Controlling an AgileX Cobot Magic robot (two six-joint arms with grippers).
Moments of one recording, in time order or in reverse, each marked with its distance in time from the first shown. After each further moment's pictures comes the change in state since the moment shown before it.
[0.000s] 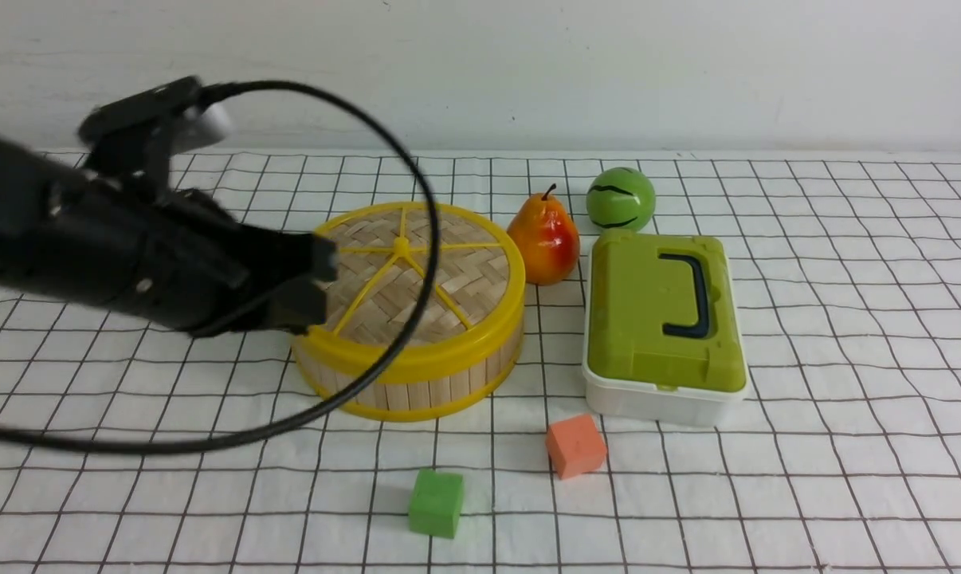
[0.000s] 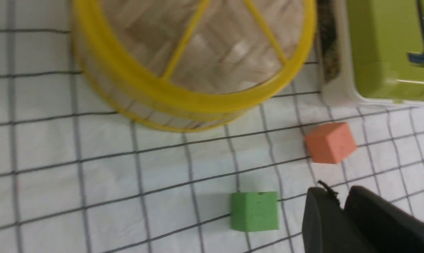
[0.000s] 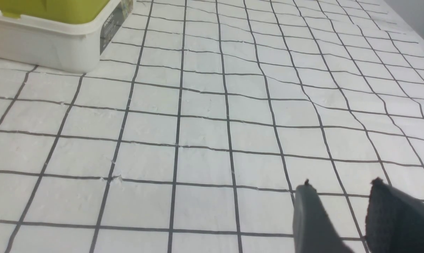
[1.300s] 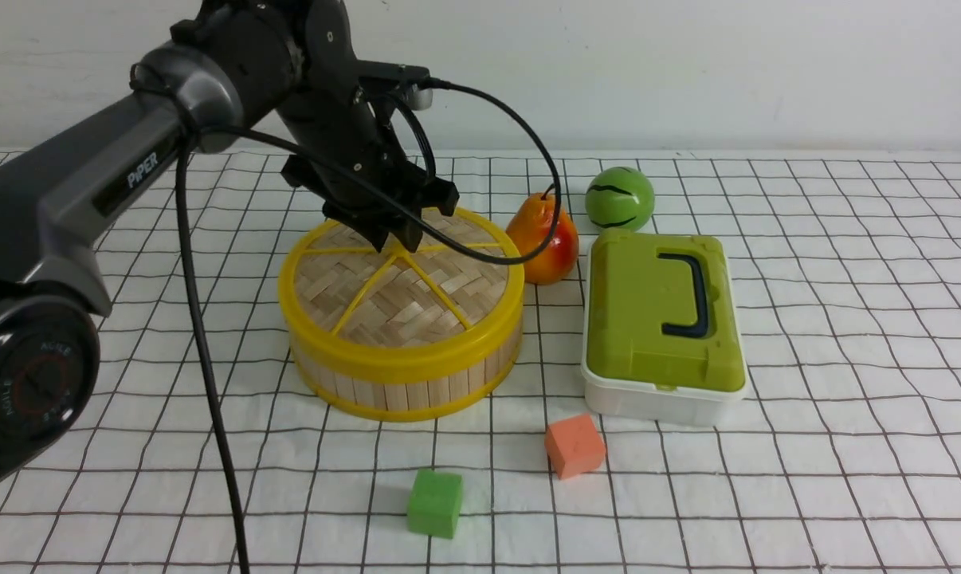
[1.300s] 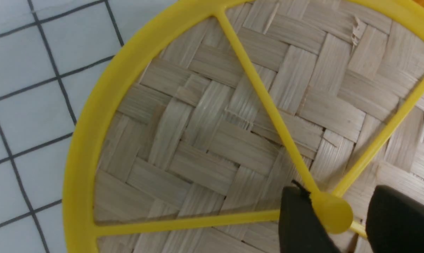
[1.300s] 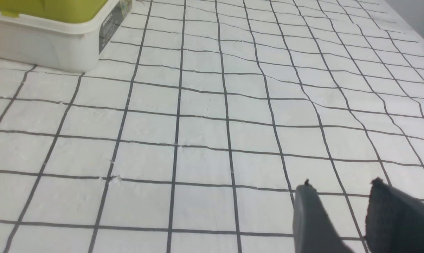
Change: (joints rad) right arm 0.000 0.000 0.000 0.000 0.000 0.000; left arm -0.014 0.849 -1.015 0.332 0.371 0.007
